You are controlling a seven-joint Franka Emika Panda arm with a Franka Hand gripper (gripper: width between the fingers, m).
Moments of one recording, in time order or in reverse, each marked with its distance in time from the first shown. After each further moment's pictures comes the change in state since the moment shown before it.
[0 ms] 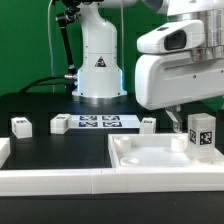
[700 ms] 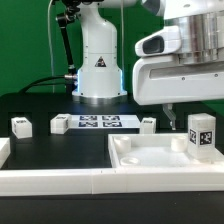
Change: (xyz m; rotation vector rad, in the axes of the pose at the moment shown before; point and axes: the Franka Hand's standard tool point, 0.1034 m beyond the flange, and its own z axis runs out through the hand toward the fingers) arm -0.002 -0.003 0.001 0.022 -0.002 0.546
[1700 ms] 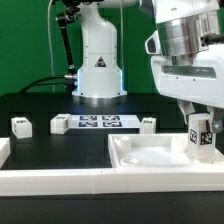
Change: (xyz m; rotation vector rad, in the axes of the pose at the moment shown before) arm 0.000 0.003 0.002 0.070 -0.036 0.965
